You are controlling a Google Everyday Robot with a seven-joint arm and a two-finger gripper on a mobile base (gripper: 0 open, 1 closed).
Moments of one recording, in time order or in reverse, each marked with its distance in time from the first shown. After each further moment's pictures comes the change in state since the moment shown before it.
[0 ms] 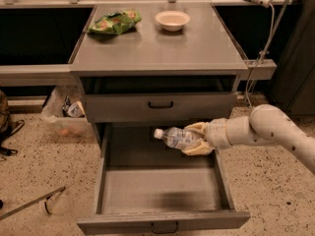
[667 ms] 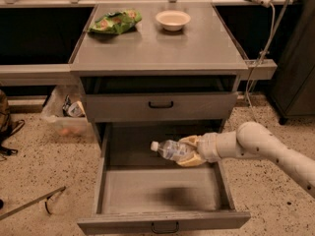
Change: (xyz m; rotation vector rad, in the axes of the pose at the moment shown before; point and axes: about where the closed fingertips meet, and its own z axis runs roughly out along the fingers) arm 0.046 0.021 0.049 -0.002 0.017 0.017
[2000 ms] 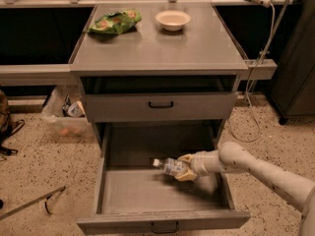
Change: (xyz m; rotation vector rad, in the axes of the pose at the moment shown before) arm 0.137 0.018 0.102 -0.032 0.115 0.123
